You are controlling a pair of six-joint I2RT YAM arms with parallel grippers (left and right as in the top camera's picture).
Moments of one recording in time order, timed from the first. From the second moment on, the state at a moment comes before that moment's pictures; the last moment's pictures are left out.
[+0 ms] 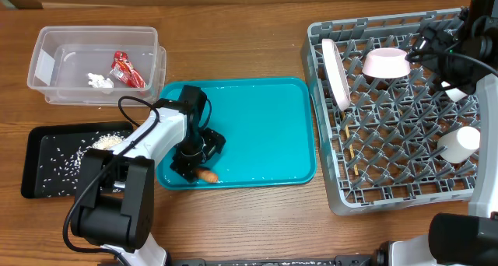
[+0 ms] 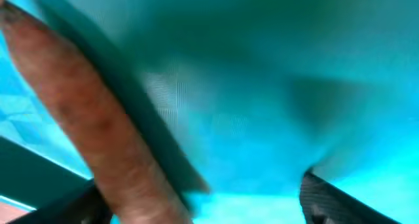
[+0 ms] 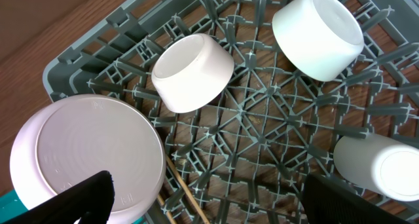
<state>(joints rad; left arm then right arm) -0.23 1.82 1.06 -0.89 0.19 -1.15 -0.18 1.66 1.86 -1.27 0.01 0.36</state>
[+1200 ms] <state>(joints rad) 0.09 1.64 1.33 -1.19 -0.10 -0.94 -0.18 1.66 1.86 -1.28 0.01 0.36</state>
